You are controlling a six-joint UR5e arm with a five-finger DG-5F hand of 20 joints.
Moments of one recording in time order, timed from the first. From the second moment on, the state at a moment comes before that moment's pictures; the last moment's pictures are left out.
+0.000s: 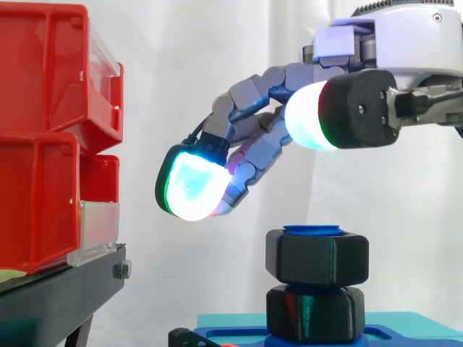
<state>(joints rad) 0.17 -2.23 -1.09 -2.96 -1.58 -1.56</state>
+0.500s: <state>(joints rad) 0.17 -2.23 -1.11 -2.97 -1.58 -1.54</state>
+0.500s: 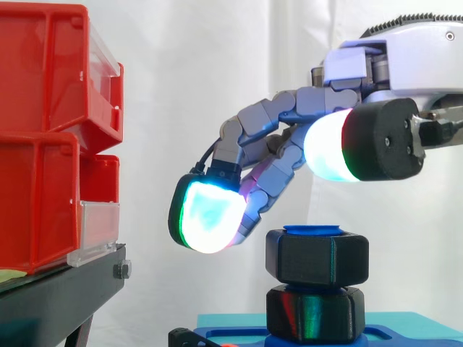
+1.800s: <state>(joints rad) 0.13 -2.23 -1.11 -3.01 -1.61 -1.55</state>
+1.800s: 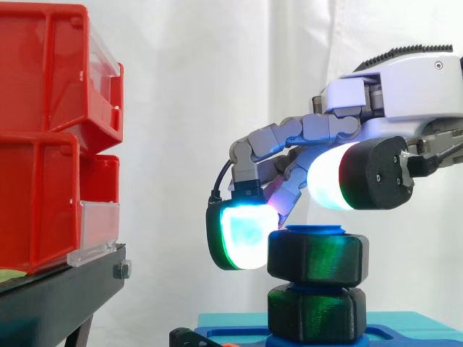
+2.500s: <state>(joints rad) 0.09 -2.23 -1.11 -3.01 -1.66 -1.56</state>
